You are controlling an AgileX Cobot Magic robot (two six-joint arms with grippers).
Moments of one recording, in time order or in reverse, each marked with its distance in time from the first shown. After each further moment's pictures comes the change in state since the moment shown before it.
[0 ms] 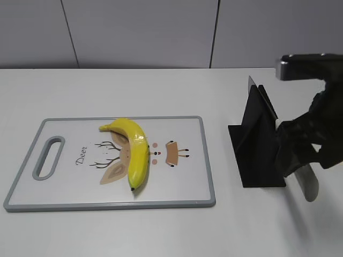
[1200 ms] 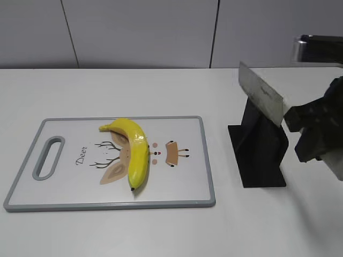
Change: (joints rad) left arm 0.000 0.000 0.000 0.000 0.000 0.000; right arm 0.000 -0.059 -0.001 -0.004 -0.003 0.087
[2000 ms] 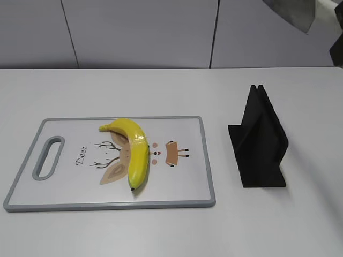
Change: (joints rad) left arm 0.000 0.001 -0.003 0.001 -0.021 0.000; right arm 0.000 -0.124 -0.285 -0.146 0.082 -0.026
